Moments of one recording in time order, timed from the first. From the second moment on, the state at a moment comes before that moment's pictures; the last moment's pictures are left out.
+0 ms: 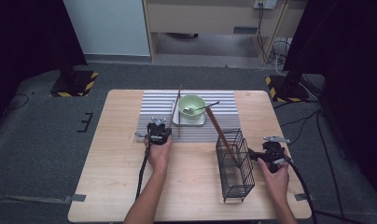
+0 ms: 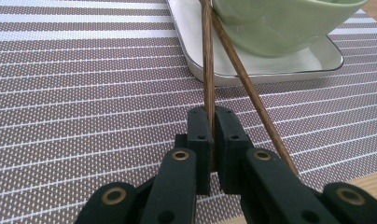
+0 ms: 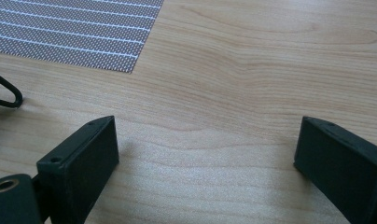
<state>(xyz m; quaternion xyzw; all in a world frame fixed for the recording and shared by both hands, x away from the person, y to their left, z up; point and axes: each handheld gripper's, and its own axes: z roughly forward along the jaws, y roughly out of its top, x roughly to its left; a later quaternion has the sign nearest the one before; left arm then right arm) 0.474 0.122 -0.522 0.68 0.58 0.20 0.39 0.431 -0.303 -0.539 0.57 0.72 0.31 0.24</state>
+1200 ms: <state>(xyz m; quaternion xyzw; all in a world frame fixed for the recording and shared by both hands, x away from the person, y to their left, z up) 0.475 0.125 -0.526 0.68 0.59 0.20 0.38 0.431 -0.303 -0.539 0.57 0.72 0.31 0.24</state>
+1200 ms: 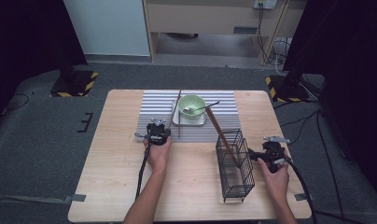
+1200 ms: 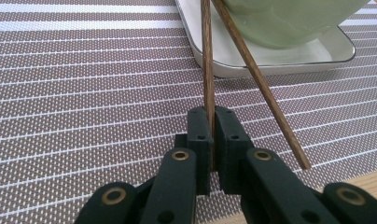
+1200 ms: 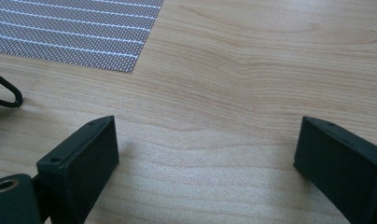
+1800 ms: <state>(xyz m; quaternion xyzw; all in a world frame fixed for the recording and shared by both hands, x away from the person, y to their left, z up) 0.473 0.128 -0.522 0.68 0.59 0.21 0.39 0.431 -0.303 -0.539 0.57 0.72 0.31 0.24</state>
